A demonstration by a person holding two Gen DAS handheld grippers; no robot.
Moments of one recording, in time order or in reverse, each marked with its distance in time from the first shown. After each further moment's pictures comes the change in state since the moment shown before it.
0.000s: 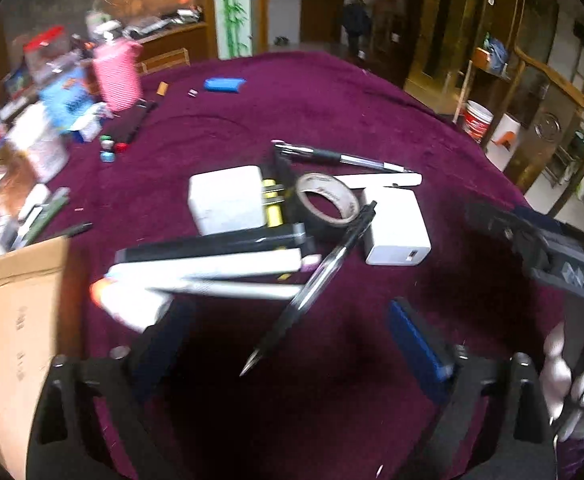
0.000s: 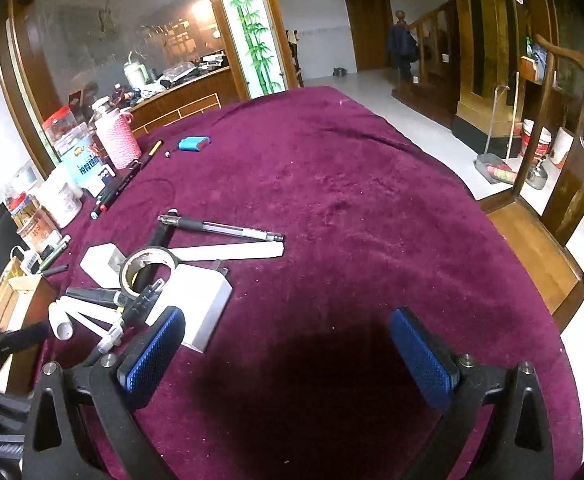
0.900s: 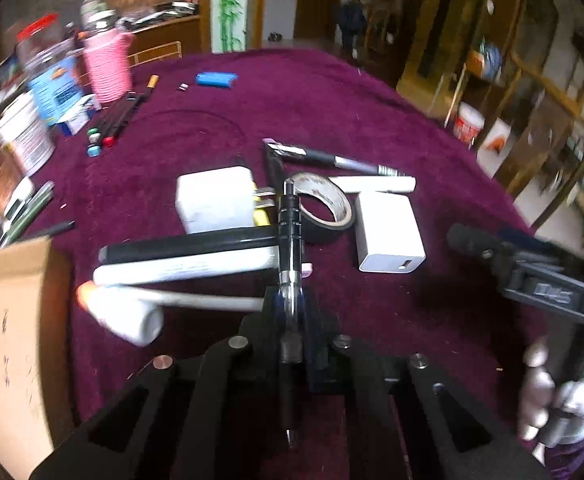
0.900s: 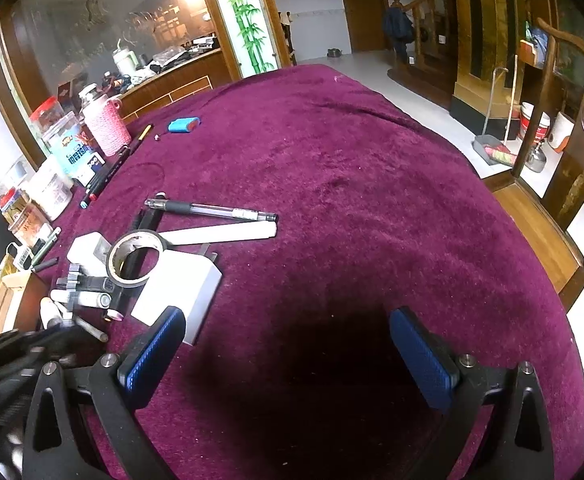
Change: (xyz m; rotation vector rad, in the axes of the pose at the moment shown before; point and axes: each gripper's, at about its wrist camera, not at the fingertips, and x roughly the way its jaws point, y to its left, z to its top) left arm -0.013 0.013 -0.001 -0.045 -0.015 -0.050; right arm 0.016 -0.002 -0.001 0.029 0.079 -0.028
